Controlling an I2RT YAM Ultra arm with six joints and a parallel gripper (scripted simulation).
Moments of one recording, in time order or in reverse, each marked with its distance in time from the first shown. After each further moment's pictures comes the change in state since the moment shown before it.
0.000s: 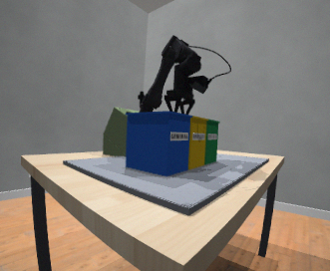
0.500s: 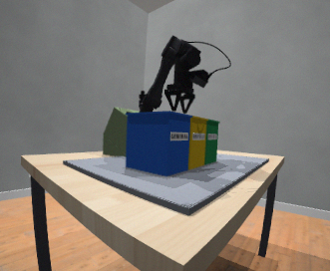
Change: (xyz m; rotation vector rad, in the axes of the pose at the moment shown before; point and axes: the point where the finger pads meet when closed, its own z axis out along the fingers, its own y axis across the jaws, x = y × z) arm 0.000 0.000 -0.022 -0.001 0.000 -0.001
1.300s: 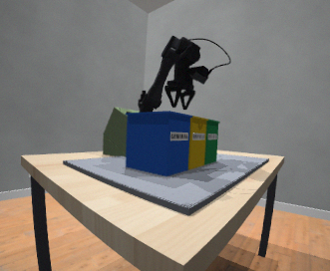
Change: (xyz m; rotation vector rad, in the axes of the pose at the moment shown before) arm 0.001 0.001 -0.015 -0.004 0.003 0.001
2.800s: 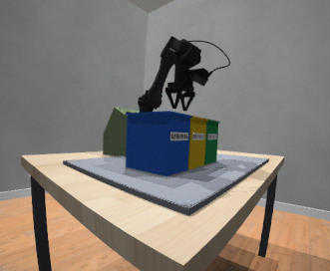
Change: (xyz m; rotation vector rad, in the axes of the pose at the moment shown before) arm 0.007 0.012 0.003 -0.006 0.010 -0.006
